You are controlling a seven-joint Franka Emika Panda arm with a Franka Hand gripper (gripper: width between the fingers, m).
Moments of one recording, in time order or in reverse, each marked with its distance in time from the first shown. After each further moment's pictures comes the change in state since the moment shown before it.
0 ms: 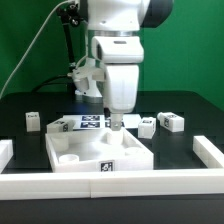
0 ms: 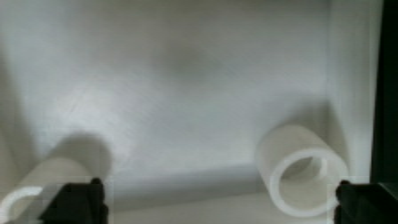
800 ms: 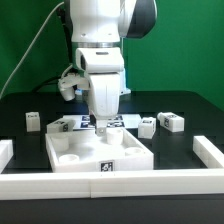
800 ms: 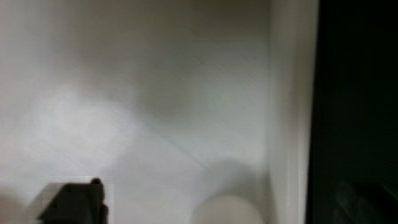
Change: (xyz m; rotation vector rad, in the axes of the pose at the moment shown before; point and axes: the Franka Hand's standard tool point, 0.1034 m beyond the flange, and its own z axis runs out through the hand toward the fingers) arm -0.027 -0.035 0.024 -0.021 0.013 -0.062
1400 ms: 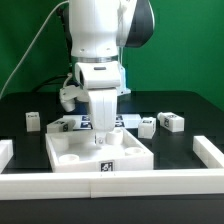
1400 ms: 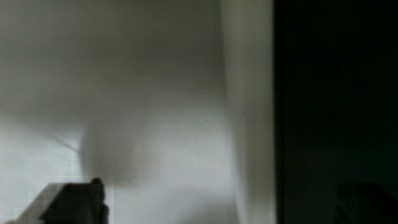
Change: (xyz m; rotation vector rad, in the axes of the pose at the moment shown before) arm 0.008 -0.013 0.022 0.042 0.019 0.052
